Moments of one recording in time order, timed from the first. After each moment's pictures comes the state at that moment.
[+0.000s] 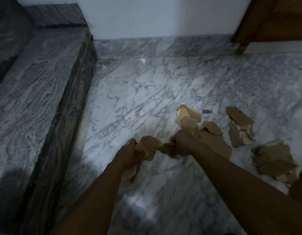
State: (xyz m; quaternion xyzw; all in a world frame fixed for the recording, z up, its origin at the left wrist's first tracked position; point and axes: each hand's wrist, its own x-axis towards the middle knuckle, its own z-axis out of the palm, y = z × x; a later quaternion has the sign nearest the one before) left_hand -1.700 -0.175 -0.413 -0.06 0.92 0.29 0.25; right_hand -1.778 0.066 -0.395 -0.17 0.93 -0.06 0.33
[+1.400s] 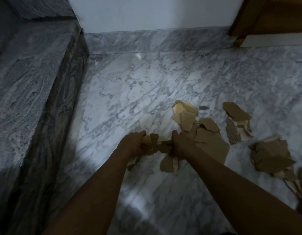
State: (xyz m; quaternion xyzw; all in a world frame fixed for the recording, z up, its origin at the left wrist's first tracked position) left_hand -1.749 -0.147 -0.432 0.07 0.96 0.17 0.23; right_hand -1.762 0.079 -0.436 -0.09 0.94 -0.14 0.30
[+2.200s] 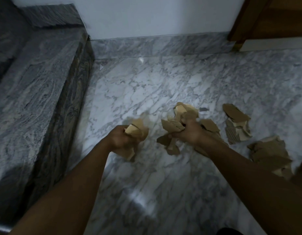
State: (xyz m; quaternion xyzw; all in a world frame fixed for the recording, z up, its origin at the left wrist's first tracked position) left_hand -1.745 -0.193 -0.371 -0.10 0.85 0.46 0.24; right_hand -1.785 0.099 -0.382 -0.02 0.88 -0.41 0.22
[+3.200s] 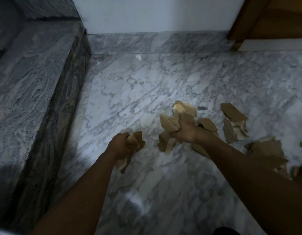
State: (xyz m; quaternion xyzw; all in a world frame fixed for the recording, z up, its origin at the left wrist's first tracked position) left_hand -1.725 -0.183 -0.418 -0.07 0.95 0.23 0.21; right_hand -1.795 0.095 -0.393 -0.09 0.87 -0.36 0.31
